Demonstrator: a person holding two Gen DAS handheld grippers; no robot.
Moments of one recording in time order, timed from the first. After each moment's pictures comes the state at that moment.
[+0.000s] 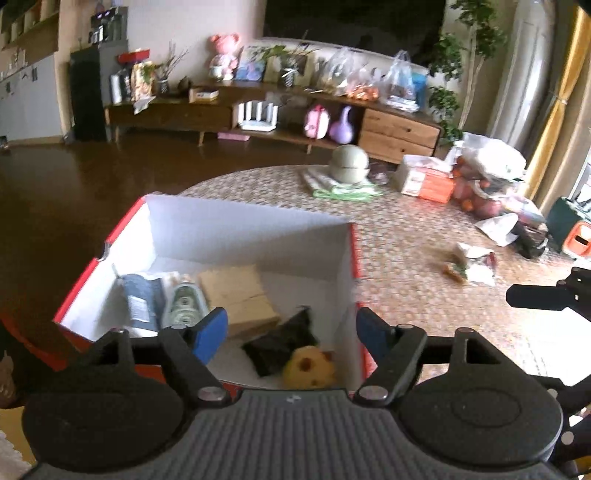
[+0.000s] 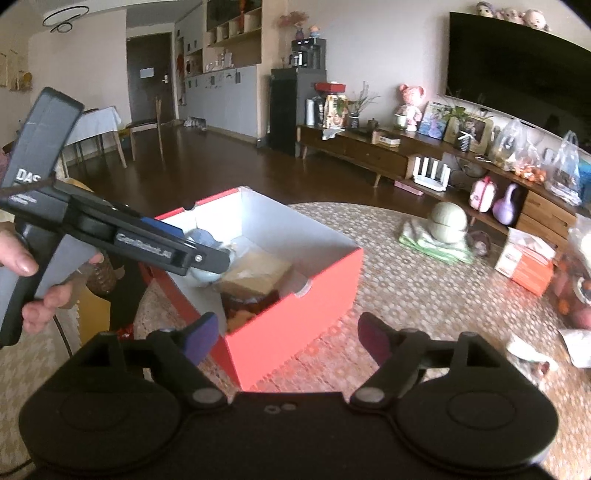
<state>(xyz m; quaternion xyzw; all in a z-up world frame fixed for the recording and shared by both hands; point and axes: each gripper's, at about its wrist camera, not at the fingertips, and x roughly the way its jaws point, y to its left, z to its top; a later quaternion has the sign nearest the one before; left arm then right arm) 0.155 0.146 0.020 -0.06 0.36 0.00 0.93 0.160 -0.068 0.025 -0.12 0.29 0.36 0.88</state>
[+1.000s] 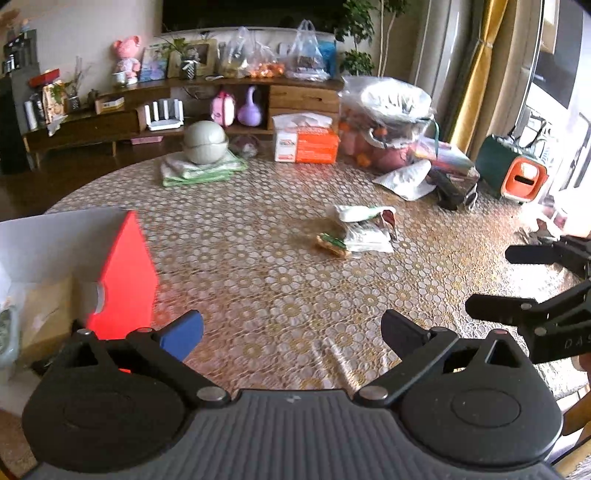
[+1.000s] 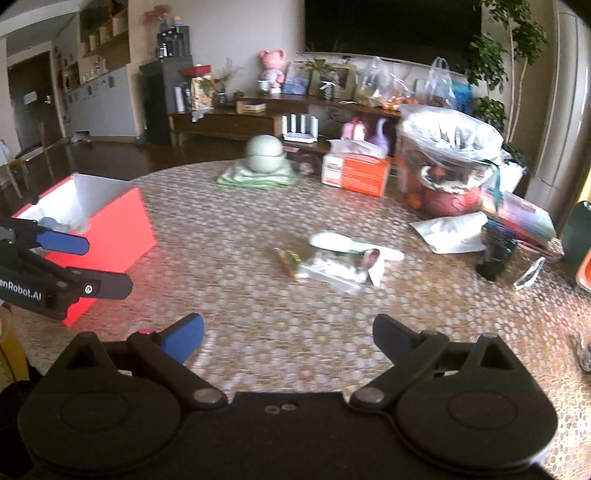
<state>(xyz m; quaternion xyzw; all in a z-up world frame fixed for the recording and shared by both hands) 0.208 -0.039 -0.027 0.00 0.38 -0.11 0.92 0.211 -0.262 -0.026 -0.06 0.35 0.19 0.92</state>
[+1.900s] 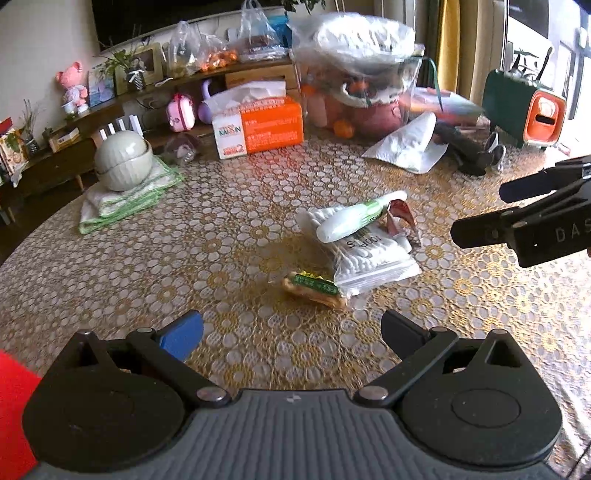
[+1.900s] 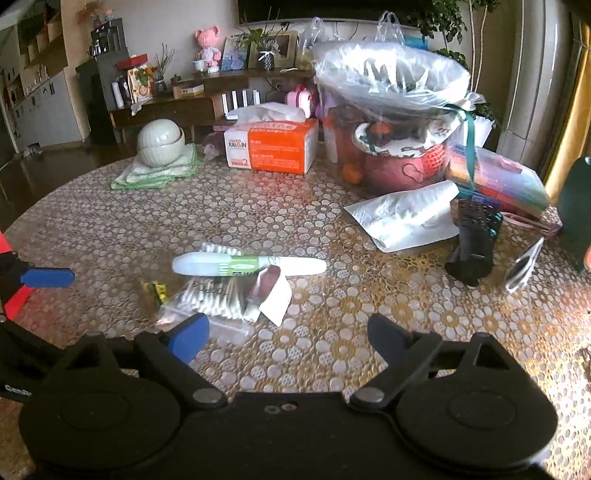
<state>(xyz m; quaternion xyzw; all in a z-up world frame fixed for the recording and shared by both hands) 0.344 -0.123 -0.105 0.10 0.38 -0.14 0.91 0.359 -0.313 -0.085 -0.02 0.39 0.12 0.91</state>
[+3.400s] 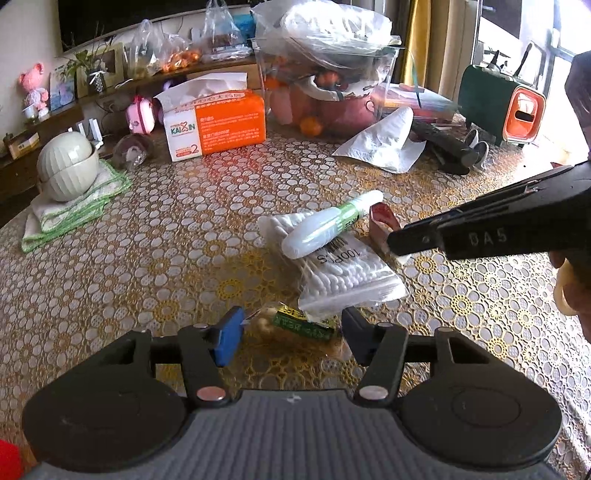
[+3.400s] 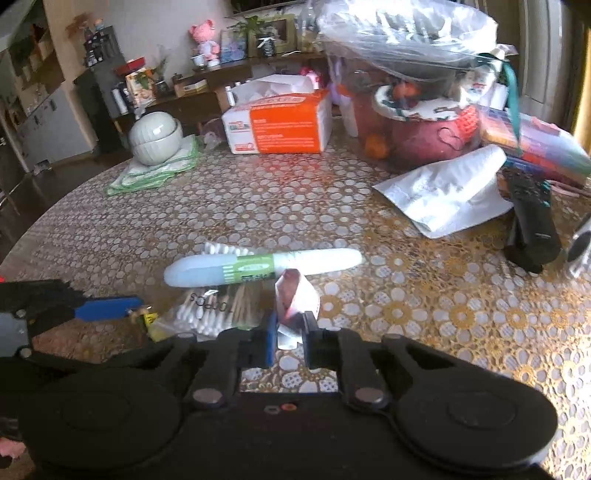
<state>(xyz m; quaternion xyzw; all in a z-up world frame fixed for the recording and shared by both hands) 0.377 -0.135 -0.126 0.09 0.38 -0.20 0.90 0.400 -0.303 -0.120 0.04 0.42 0.14 0.90</state>
